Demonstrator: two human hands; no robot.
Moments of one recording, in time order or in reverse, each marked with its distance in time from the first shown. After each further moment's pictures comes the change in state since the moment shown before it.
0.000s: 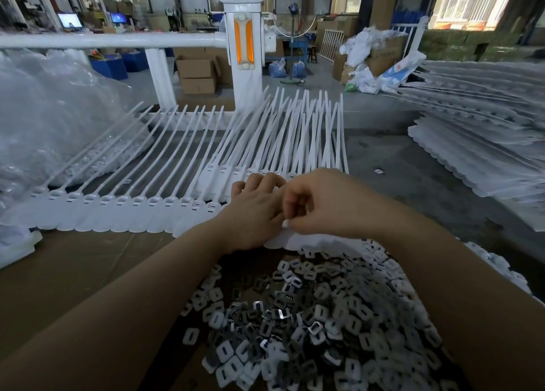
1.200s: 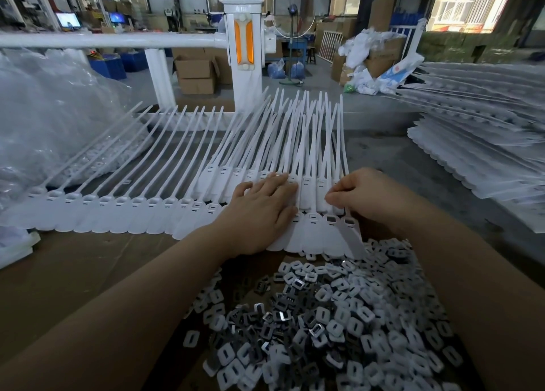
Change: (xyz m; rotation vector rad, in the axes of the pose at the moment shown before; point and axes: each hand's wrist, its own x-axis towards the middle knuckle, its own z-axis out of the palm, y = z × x) left_hand -0.002 0.000 0.006 0.026 -0.026 -0.043; right_hand -0.006 0.044 -0.006 0.208 0.183 0.533
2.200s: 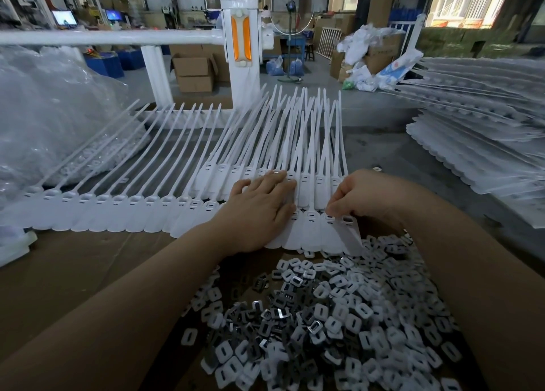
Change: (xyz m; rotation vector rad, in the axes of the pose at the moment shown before) left_hand 0.000 0.002 -0.001 0.005 0.000 -0.003; right_hand 0.005 -0.001 -0.006 -0.135 -0.136 0.105
